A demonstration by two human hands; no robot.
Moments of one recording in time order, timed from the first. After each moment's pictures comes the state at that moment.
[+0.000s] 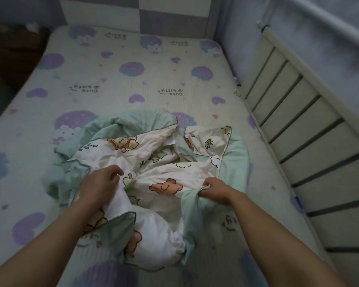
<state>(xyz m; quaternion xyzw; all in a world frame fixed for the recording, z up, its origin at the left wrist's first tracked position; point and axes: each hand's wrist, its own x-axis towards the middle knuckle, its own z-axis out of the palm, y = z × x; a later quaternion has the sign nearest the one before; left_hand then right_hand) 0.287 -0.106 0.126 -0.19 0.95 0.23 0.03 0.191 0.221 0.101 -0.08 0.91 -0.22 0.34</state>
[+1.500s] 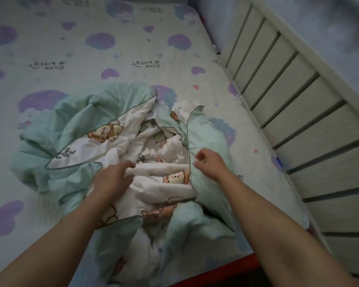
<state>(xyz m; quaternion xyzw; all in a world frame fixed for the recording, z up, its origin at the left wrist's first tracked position) 0.318 -0.025 0.084 -0.08 0.97 0.20 0.08 0.233 0.258 0.070 -0.01 0.95 -0.28 0.16</state>
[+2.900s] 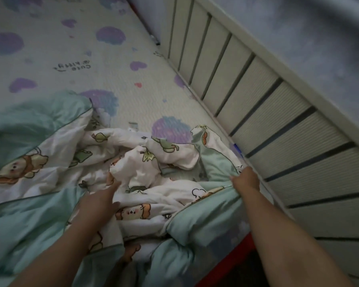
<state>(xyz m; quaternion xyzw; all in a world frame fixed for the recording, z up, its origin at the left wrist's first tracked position) 0.238 0.080 0.001 0.06 0.98 0.09 0.19 0.253 0.468 0.039 0.45 0.86 -0.22 0.09</state>
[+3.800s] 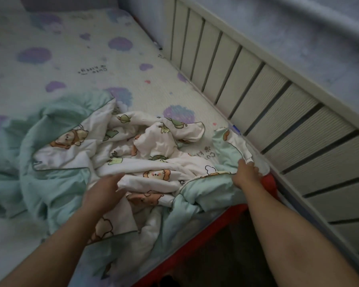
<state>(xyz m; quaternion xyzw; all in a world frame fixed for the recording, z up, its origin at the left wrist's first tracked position) 0.370 -0.005 0.054 0.08 0.97 0.18 0.17 0.409 0.388 0.074 0.34 0.92 -0.05 0.16</state>
